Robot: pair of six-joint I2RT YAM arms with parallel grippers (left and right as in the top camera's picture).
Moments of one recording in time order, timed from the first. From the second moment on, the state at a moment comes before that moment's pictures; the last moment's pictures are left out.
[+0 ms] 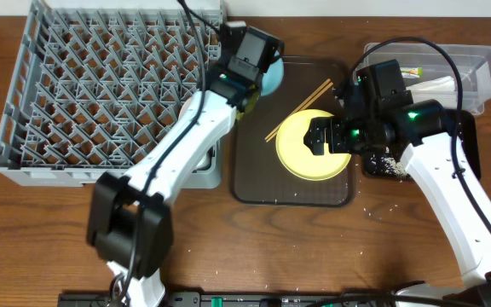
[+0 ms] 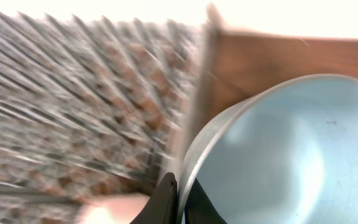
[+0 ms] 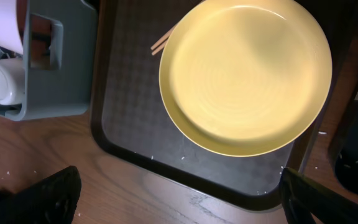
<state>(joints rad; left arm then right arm) -0.51 1.89 1.65 -0.63 -0.56 -0.42 0.28 1.51 1.34 -1.00 -0.29 0.26</state>
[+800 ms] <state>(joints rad) -0.32 1.99 1.65 -0.21 -1.19 0.29 0.28 1.51 1.34 -1.00 -0.29 0.26</state>
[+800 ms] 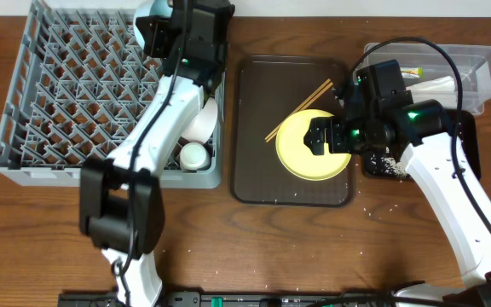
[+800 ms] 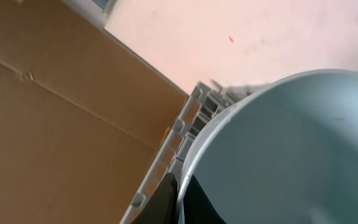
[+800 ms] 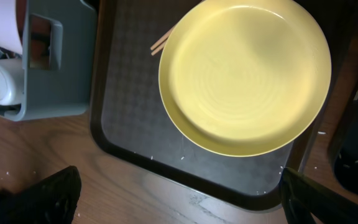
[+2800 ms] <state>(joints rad) -0.53 2.17 1.66 -0.33 -1.18 0.25 0.28 1.51 1.34 -1.00 -0.29 0.26</state>
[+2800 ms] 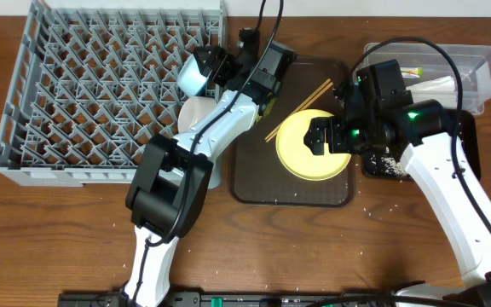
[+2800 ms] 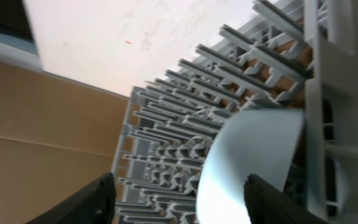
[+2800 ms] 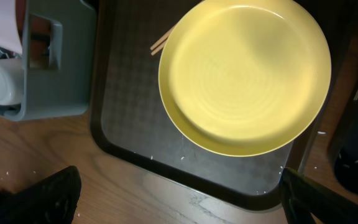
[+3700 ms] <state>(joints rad) -0.44 1.71 1.66 -1.01 -0.06 -0.54 0.28 1.51 1.34 -1.00 -0.29 0.26</state>
